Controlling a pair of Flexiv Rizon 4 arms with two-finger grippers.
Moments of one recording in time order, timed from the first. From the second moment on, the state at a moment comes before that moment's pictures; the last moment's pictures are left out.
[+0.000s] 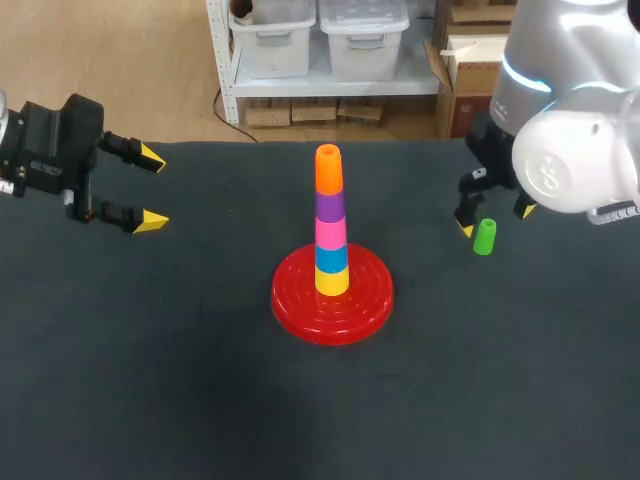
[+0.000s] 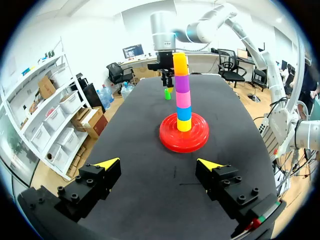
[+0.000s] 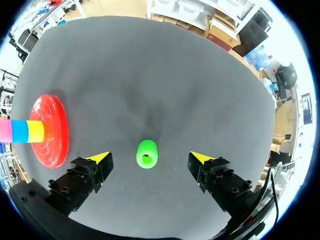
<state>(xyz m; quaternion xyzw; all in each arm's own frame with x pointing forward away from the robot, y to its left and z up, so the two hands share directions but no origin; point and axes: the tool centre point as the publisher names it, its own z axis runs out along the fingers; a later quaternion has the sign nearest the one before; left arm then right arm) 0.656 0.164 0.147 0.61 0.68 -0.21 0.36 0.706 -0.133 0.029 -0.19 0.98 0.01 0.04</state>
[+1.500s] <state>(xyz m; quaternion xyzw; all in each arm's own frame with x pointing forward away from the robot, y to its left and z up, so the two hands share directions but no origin) 0.656 0.164 0.147 0.61 0.68 -0.21 0.36 0.741 -0.114 0.099 -0.26 0.96 -0.01 0.10</state>
